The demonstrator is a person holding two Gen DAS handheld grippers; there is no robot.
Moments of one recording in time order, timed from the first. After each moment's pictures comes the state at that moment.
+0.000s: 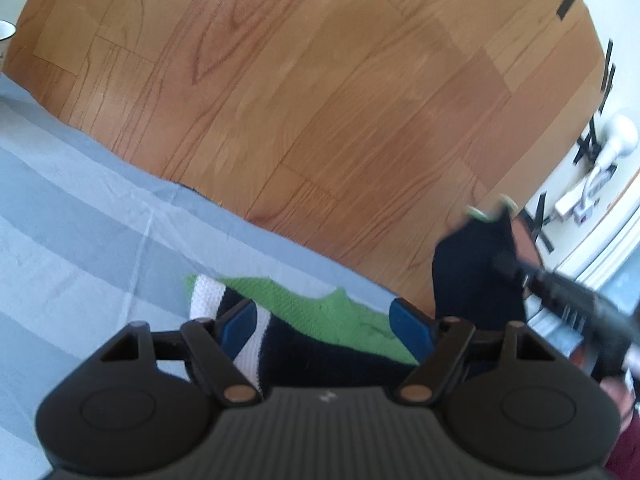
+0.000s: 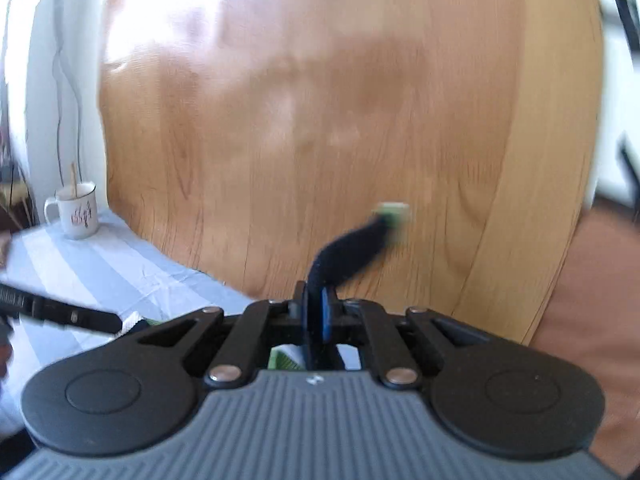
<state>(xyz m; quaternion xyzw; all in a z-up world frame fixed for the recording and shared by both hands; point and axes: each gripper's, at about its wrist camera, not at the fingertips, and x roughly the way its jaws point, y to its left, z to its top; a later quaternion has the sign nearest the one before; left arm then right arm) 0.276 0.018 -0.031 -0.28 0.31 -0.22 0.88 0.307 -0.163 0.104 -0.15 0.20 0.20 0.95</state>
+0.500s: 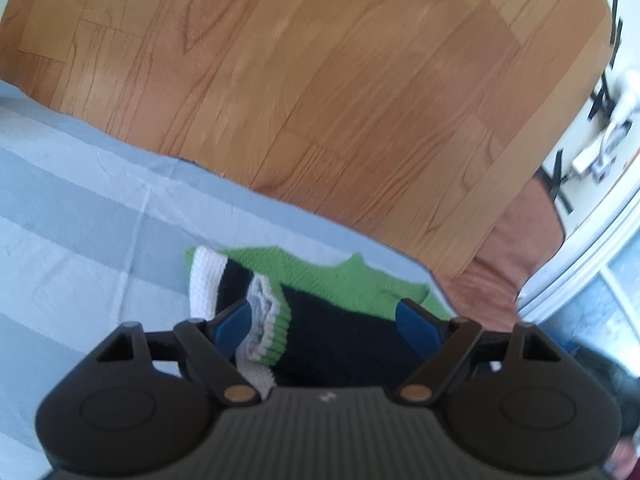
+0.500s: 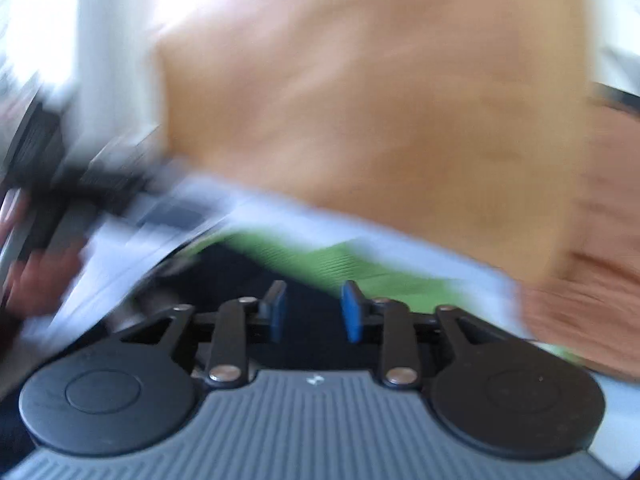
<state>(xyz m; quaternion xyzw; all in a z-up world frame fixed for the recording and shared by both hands) 0.285 -0.004 -0.048 -0.22 0.35 -0.22 0.88 0.250 -0.259 0.062 -0.01 0.25 0.14 0.96</state>
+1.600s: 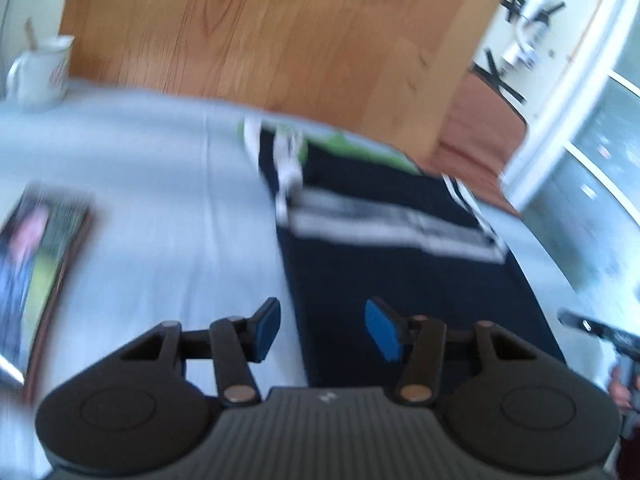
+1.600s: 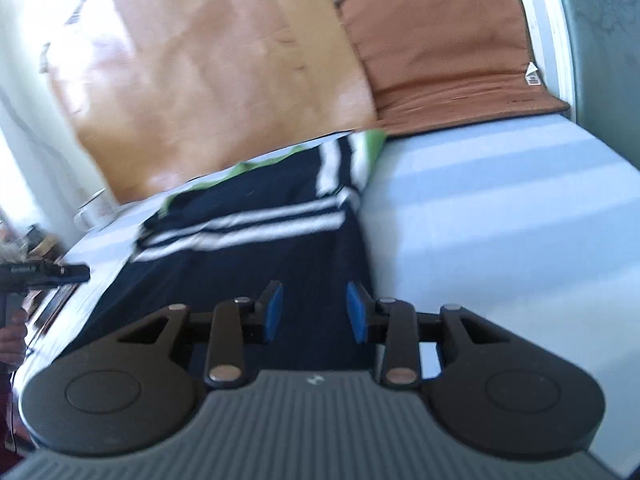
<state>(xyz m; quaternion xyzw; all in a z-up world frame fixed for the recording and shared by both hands) 0.053 0.044 -0.026 -0.12 0.39 -0.23 0.88 0.024 -0.338 0.020 0.15 0.31 0.10 0.93</state>
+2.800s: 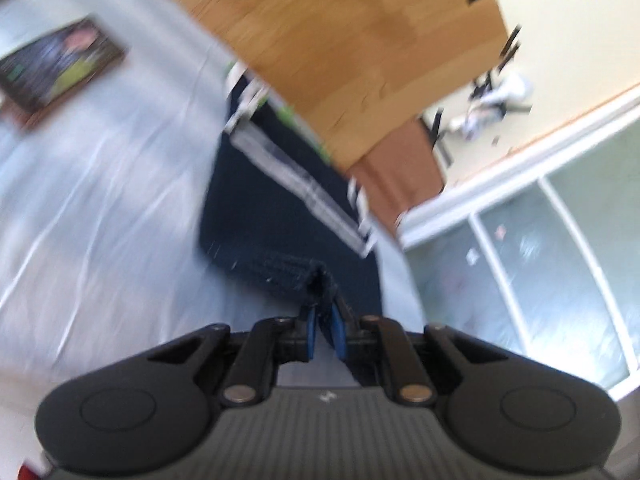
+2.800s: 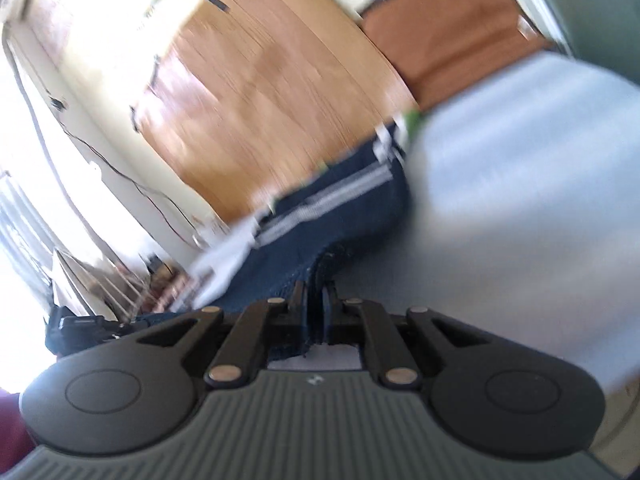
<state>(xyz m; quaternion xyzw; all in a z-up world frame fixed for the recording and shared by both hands) -0.025 0.071 -0.006 -0.38 0.37 -0.29 0.80 -0.050 -0.396 0.038 0.30 0.25 0.22 0.89</state>
